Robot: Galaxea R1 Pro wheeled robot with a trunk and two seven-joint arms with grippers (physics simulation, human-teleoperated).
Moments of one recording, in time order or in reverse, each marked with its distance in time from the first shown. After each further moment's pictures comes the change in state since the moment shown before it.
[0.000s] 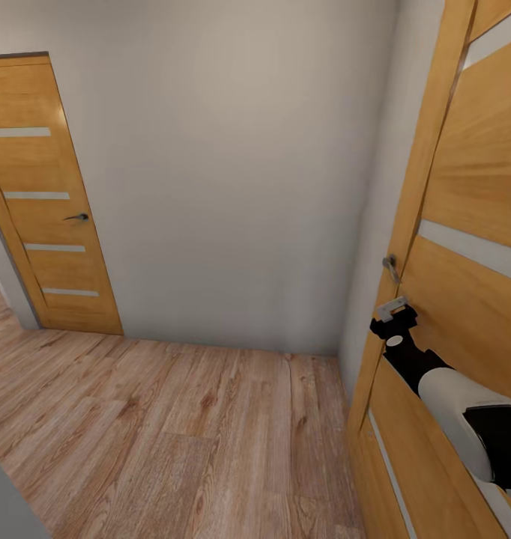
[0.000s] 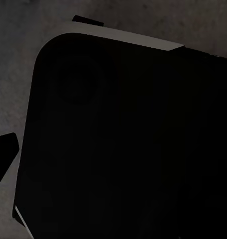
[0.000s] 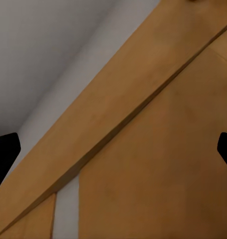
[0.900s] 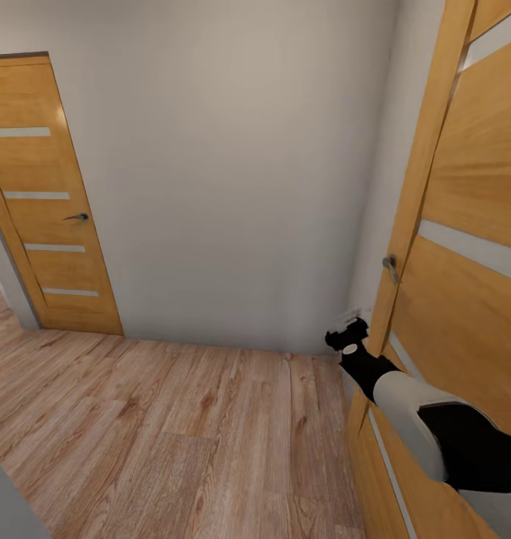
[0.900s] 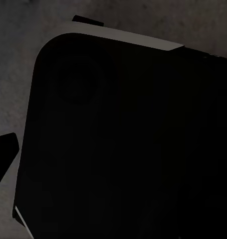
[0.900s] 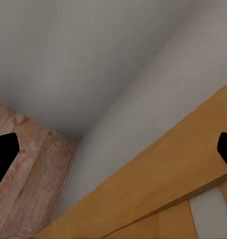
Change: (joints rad) left arm 0.000 0.000 -0.001 0.000 0.000 0.000 0.000; right arm 0.000 0.194 -0.035 0.091 0.000 -0.001 0.020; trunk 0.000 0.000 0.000
